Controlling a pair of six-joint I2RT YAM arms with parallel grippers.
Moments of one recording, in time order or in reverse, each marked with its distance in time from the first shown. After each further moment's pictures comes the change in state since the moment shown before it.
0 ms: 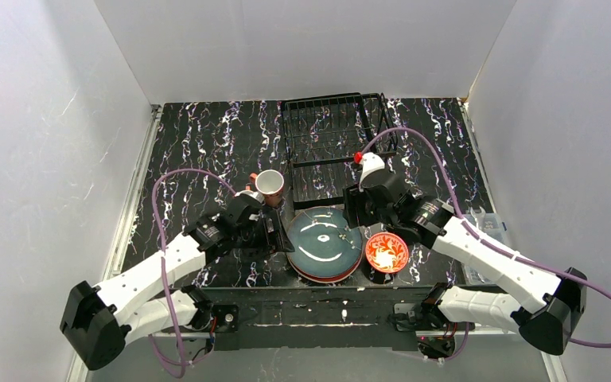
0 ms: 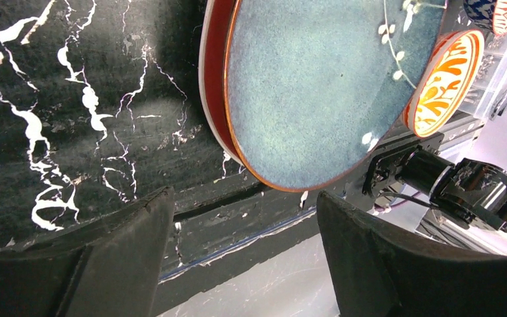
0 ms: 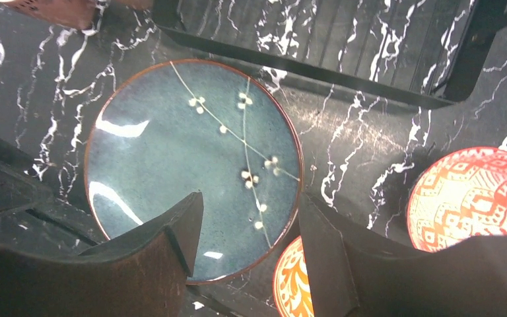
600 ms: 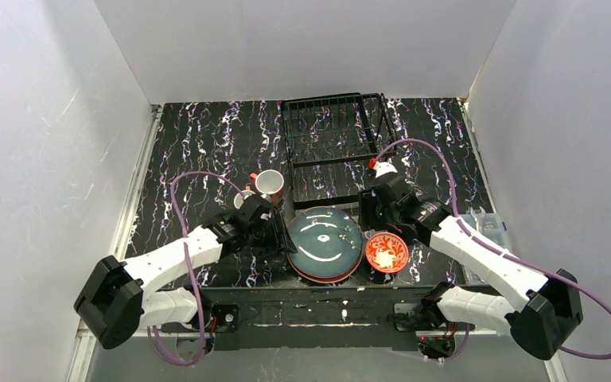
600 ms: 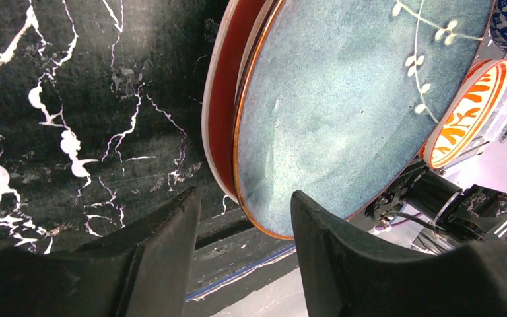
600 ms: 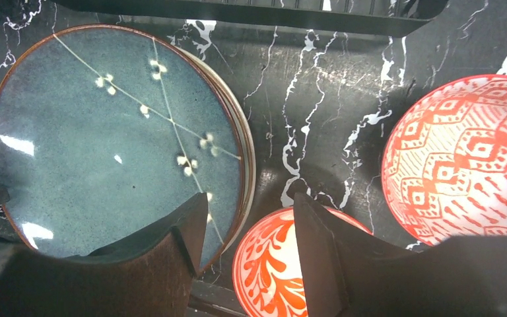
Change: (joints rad) left arm 0.000 0.172 -0.061 0.198 0.025 -0.042; right arm -0.143 0.010 -0.141 -0.007 -0.037 0.046
